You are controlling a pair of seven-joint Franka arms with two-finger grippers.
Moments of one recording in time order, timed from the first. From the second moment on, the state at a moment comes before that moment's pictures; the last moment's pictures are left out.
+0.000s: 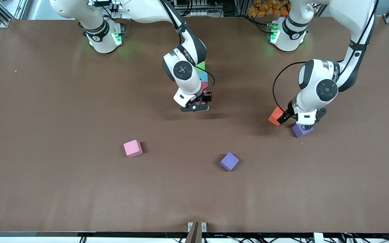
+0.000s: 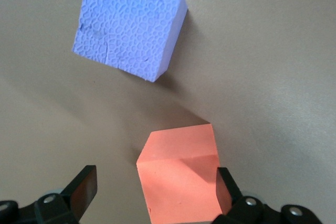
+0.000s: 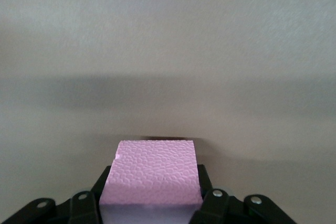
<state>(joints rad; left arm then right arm) -0.15 0.24 -0.05 -2.31 -0.02 2.41 -0.94 1.14 0.66 -0.27 -1.75 0.52 2.42 0.51</state>
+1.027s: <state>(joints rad) -0.16 0.29 -0.06 -2.31 -0.05 2.50 -0.98 0.94 0.49 -0.30 -1.81 0.51 2.42 0.53</state>
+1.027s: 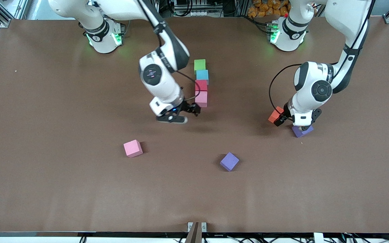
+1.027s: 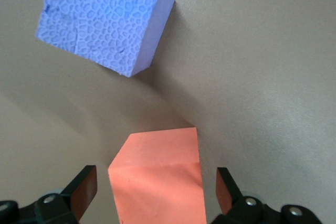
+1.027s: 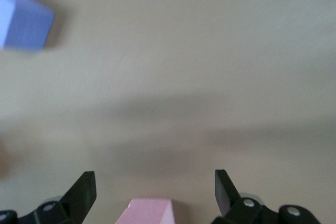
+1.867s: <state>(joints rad) -0.28 0.34 -0.07 -2.19 0.02 2.54 -0.82 0.59 0.25 -0.25 -1.78 0.09 2.12 0.37</state>
